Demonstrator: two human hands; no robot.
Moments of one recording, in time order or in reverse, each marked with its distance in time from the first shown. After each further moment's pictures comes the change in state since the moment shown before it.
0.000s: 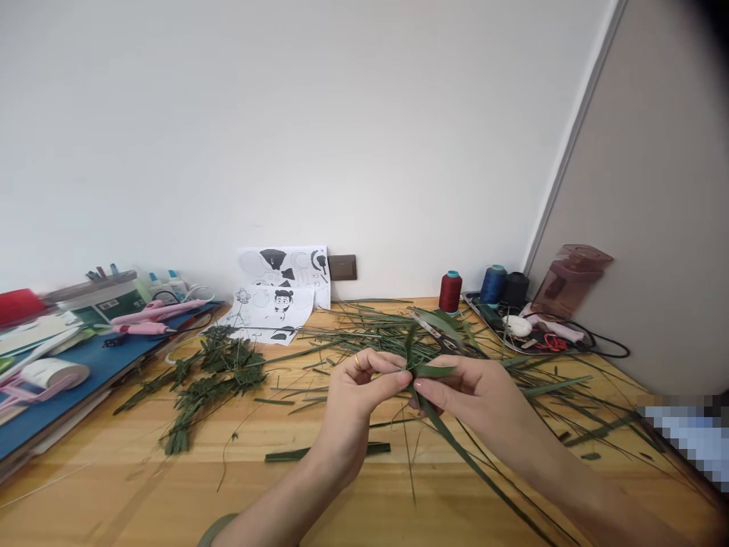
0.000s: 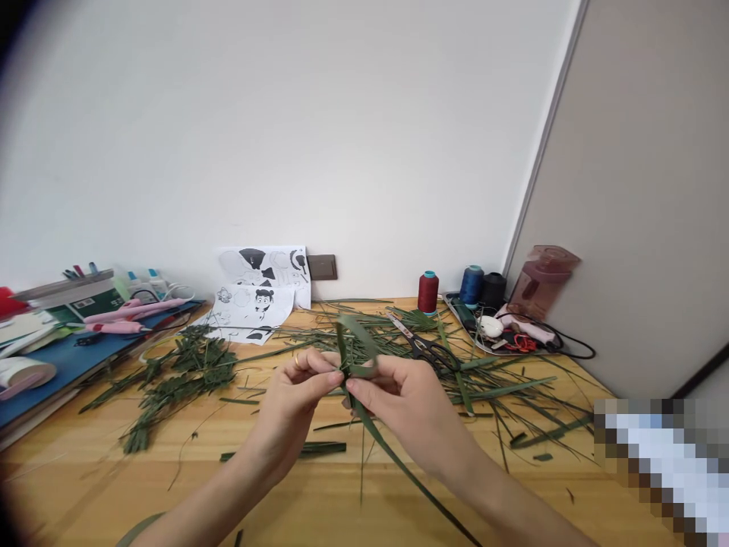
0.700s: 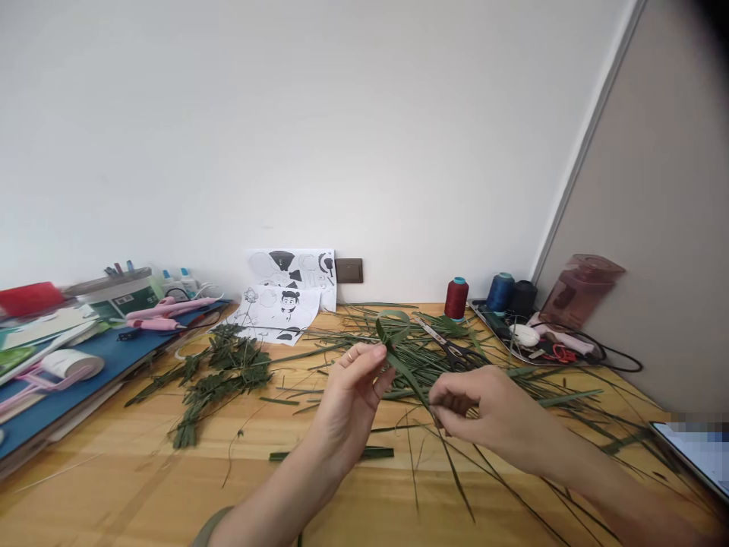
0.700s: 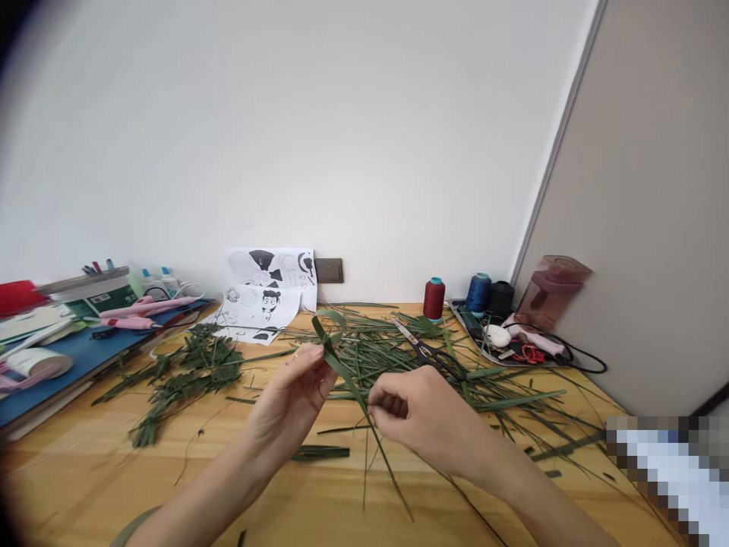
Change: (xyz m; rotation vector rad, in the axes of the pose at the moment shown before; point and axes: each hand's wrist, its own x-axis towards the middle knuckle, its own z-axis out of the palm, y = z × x) left_hand 0.007 0.007 -0.007 -0.353 0.141 -0.144; right_hand 0.005 0.006 -0.018 -0.688 -0.145 -0.194
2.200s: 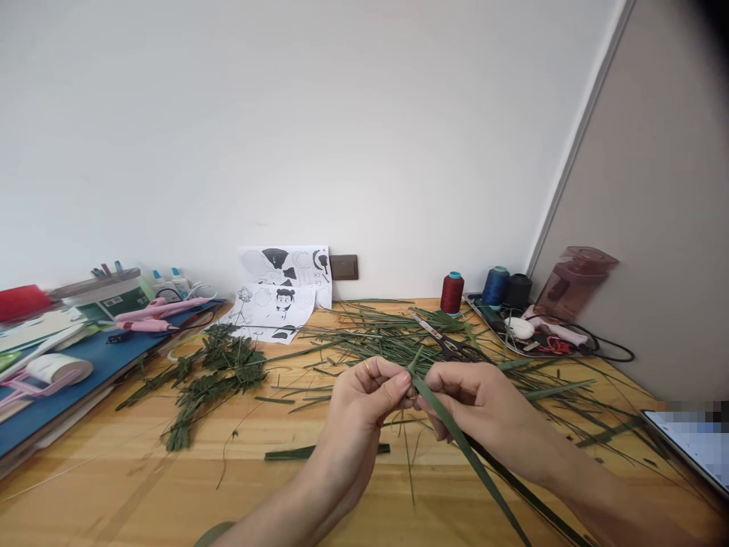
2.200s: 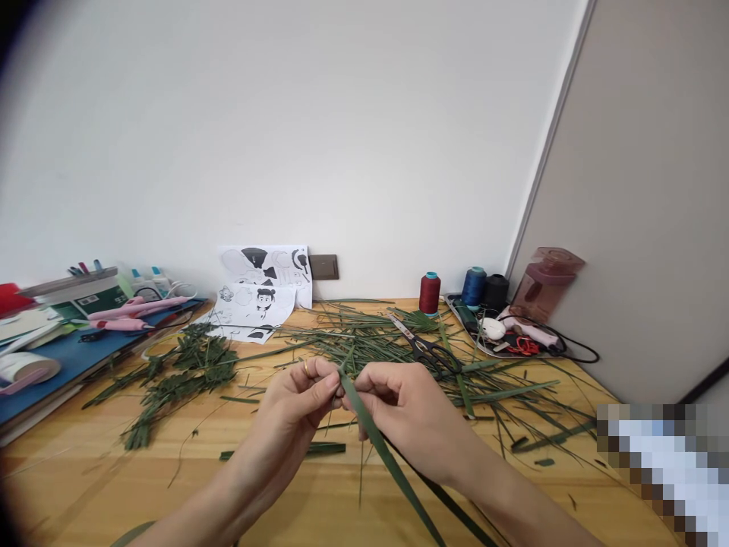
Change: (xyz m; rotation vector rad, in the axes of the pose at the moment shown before) left_hand -0.020 -0.008 0.013 0.249 -0.155 -0.019; right_hand -0.002 -0.016 0.004 0.550 -0.007 0.144
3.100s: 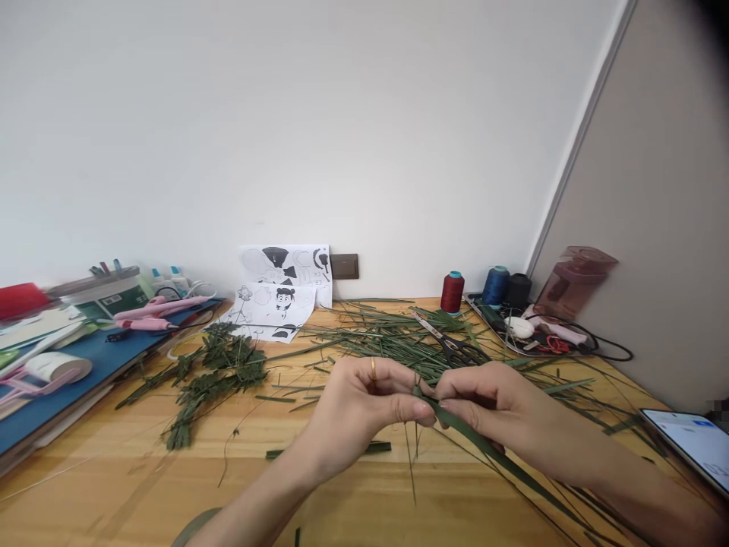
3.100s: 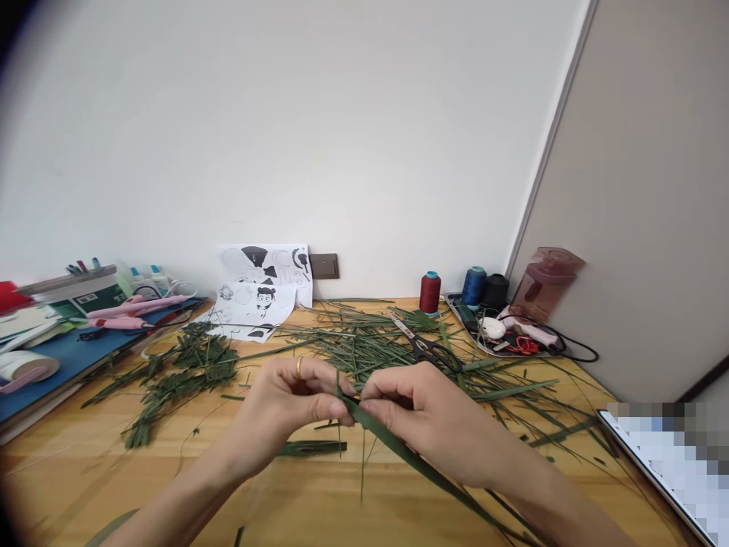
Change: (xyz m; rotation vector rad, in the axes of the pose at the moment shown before) left_hand 0.002 0.024 -0.007 0.296 -0.261 -0.038; right_hand -0.007 -0.011 -0.017 -0.342 -0.167 -0.016
